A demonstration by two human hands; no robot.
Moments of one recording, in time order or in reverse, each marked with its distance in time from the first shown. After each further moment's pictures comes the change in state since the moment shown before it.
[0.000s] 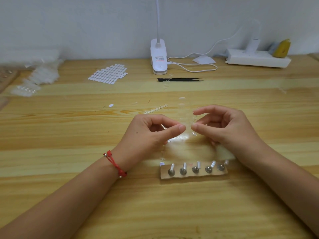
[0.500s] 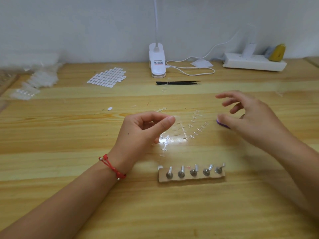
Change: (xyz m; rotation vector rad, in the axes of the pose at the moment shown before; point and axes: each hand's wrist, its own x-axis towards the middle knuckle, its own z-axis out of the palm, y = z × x) left_hand 0.001 0.001 -0.002 -0.095 0.156 0.072; right_hand 0.013 -0.007 -0.048 -0.776 0.211 -0.057
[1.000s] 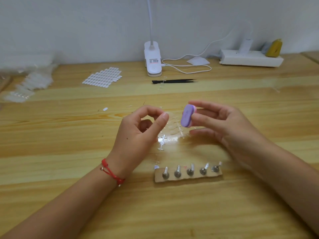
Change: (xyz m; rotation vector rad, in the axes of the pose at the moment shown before) left_hand -0.002 -0.003 0.005 0.110 0.032 0.087; right_hand -0.016 -0.029 0.025 1.075 -0.333 0.142
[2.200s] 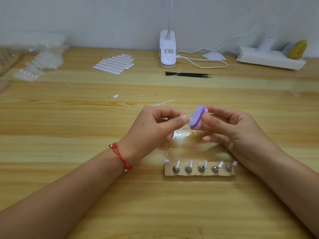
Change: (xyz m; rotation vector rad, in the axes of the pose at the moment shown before) left_hand 0.004 -0.001 -0.002 -0.070 -0.172 -0.141; right_hand -0.007 0.004 0.016 0.050 0.014 0.101
